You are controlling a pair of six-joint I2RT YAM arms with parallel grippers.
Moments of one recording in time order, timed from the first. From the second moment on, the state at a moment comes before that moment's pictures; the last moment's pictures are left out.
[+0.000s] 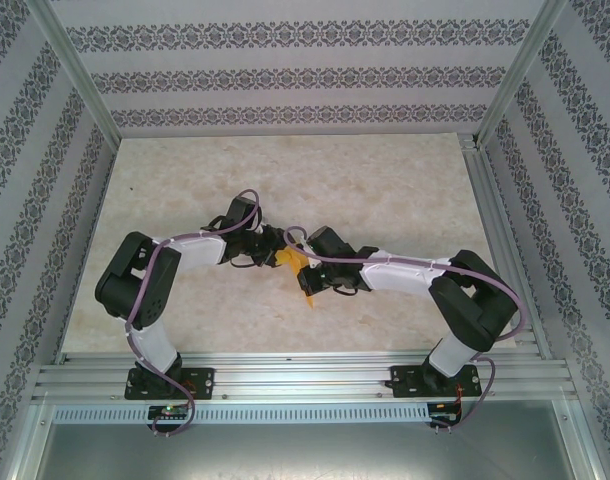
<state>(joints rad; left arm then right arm) -0.45 1.77 0.91 0.00 0.65 -1.31 0.81 1.64 0.85 -0.21 -0.21 0.36</state>
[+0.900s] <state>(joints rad) -0.45 1.78 0.92 0.00 0.65 -1.31 0.90 1.65 0.88 -0.31 -0.01 0.35</state>
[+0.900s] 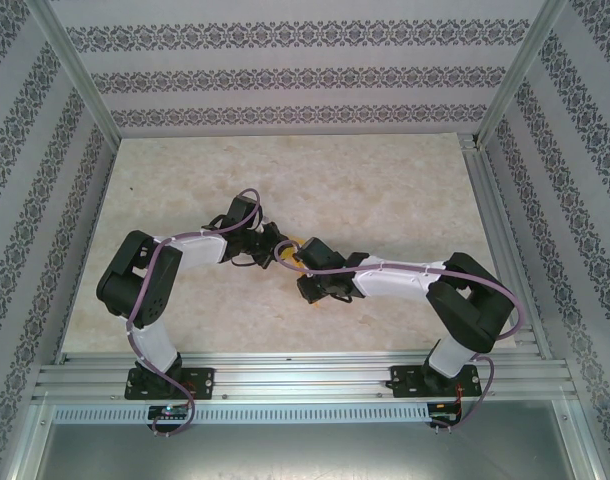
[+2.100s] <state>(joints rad) -0.45 1.61 0.96 -0.23 0.49 -1.07 0.66 1.77 0.76 0.13 -0.57 0.57</state>
